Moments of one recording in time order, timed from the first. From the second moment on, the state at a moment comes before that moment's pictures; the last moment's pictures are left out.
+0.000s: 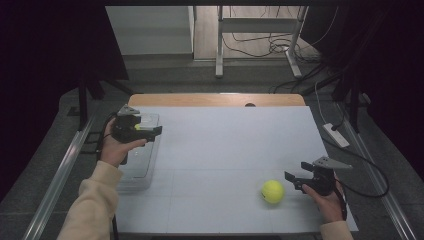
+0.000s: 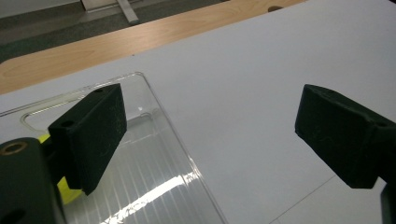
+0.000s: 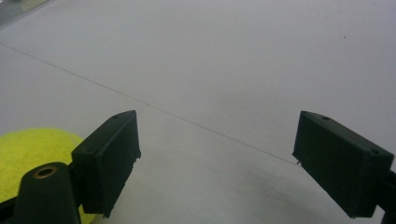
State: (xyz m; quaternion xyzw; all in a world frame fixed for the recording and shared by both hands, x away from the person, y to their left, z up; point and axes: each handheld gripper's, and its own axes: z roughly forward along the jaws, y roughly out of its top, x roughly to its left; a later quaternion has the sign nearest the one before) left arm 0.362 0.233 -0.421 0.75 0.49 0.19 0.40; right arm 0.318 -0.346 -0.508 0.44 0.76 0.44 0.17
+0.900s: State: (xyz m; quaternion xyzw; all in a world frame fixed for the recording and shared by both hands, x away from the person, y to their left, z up) left arm 0.349 0.207 -0.434 0.77 0.46 0.17 0.41; right arm 0.321 -0.345 -0.509 0.43 0.77 0.44 0.17
